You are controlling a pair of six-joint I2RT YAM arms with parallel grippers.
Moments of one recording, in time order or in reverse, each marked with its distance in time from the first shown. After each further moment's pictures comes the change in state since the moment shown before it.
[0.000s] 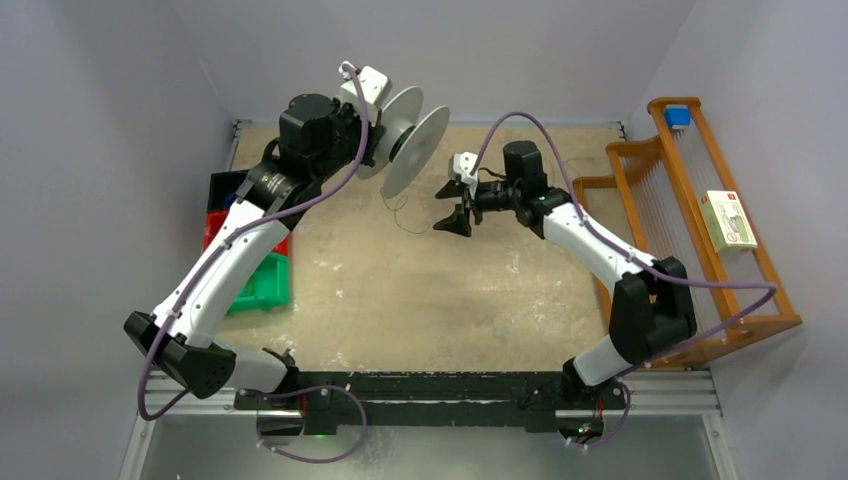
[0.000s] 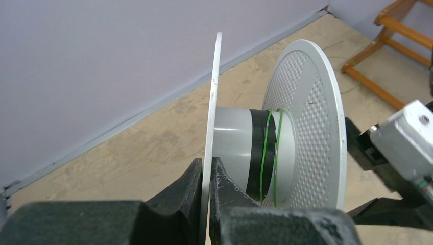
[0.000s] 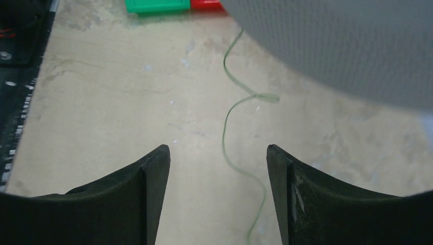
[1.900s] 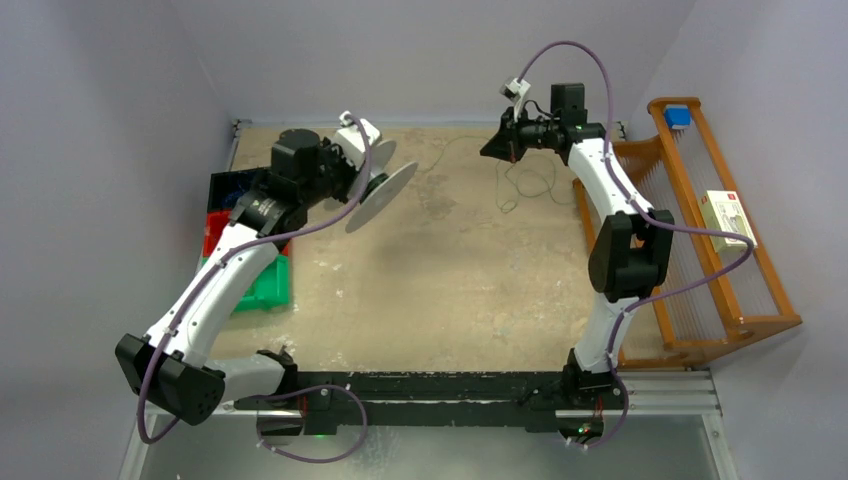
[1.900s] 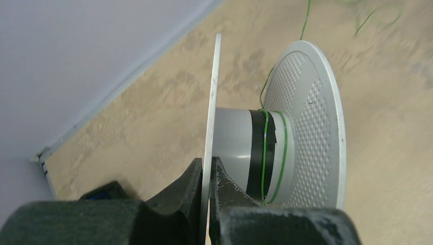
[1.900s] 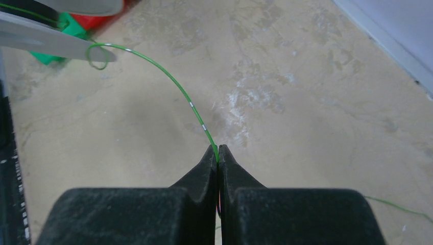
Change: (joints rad) left arm 0.130 -0.128 -0.244 -0.033 0.164 0.196; right arm -0.289 0.372 0.588 -0.315 0.050 0.196
